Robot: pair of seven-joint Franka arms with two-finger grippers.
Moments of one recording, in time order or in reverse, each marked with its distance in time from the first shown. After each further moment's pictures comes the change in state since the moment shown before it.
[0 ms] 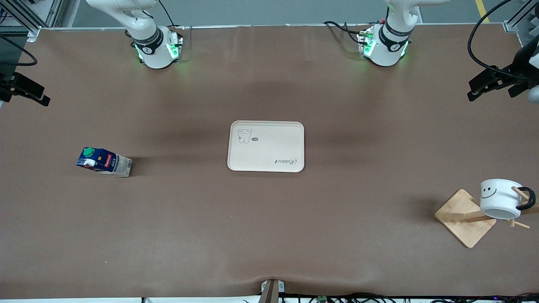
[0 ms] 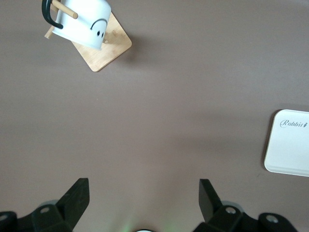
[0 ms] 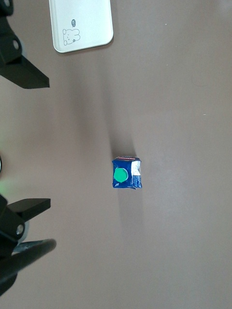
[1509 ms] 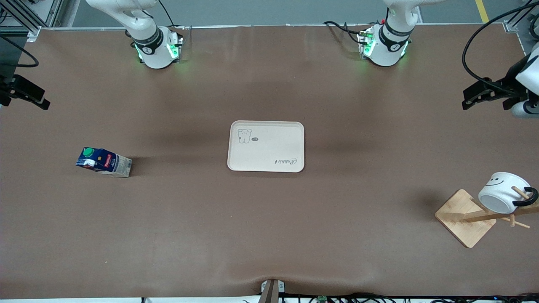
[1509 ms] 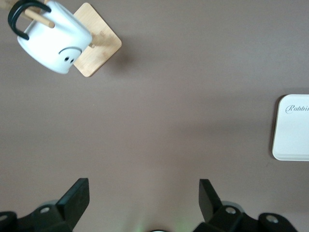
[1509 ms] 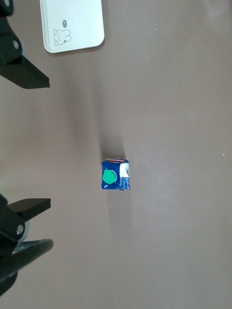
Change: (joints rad) left arm 0.074 0.040 -0.076 0.000 0.001 0.003 0.099; right arm 0.005 -0.007 0.003 -0.003 -0.005 0.053 -0.001
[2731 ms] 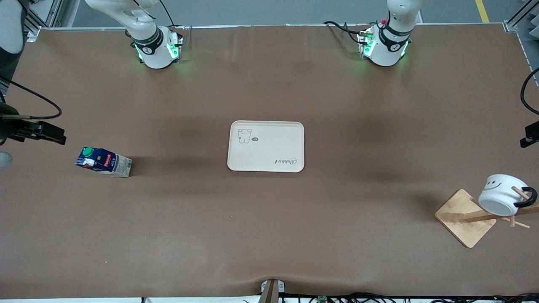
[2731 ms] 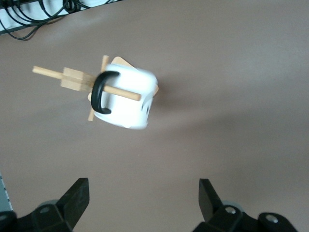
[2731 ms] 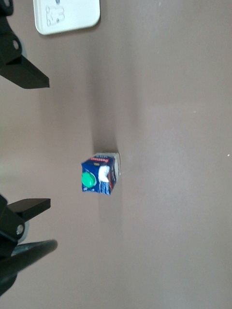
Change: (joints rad) left arm 0.574 0.248 -0.429 0.148 0.099 0.180 0.382; right arm 0.043 0.280 -0.001 0.268 -0.037 -0.086 -0.016
